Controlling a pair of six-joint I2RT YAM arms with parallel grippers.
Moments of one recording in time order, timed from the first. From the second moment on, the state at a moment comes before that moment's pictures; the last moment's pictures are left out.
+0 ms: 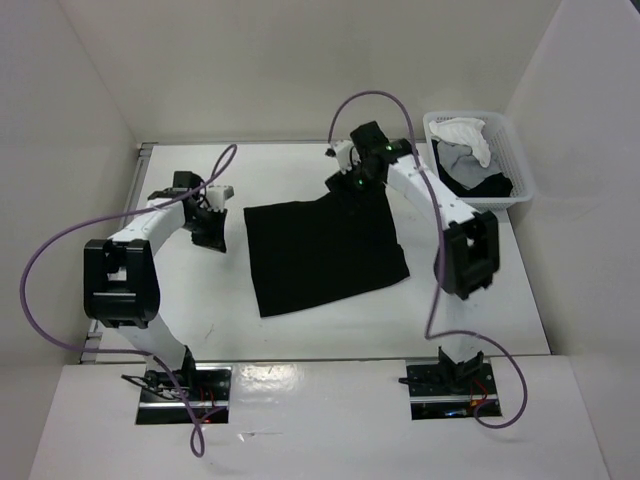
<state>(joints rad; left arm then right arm) -0.01 1.70 1.16 -0.71 0.35 0.18 0.41 2.09 2.01 -0.98 -0.23 -0.27</state>
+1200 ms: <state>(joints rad) -0.24 2.06 1.49 -0.72 0.25 0.09 0.48 1.99 1.38 -0.68 -0.07 -0.27</state>
